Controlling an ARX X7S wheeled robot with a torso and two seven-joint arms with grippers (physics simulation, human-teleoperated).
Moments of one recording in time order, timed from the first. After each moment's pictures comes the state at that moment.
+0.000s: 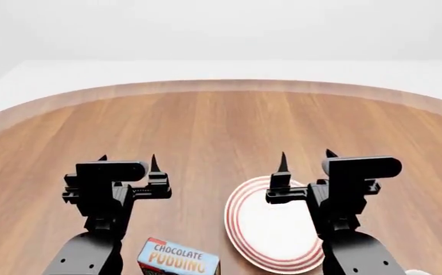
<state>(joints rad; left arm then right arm) -0.28 -0.19 0.10 0.31 -0.24 -0.57 -0.21 0.28 0.20 -0.10 -0.44 0.23 0.68 0.15</state>
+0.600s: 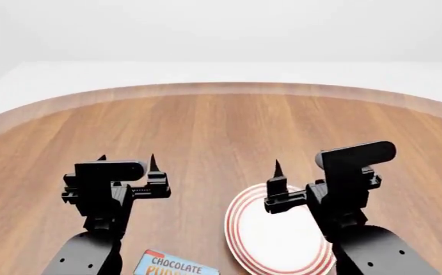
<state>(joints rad) -0.29 -0.20 0.11 0.30 -0.26 -0.56 -0.22 0.39 0.28 -0.10 -0.65 0.35 1.12 0.14</state>
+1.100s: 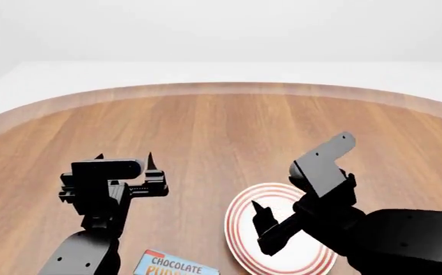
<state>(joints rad) -0.29 -0.21 0.10 0.30 -0.28 -0.56 -0.23 0.68 0.54 -0.16 -0.59 1.26 1.50 0.43</state>
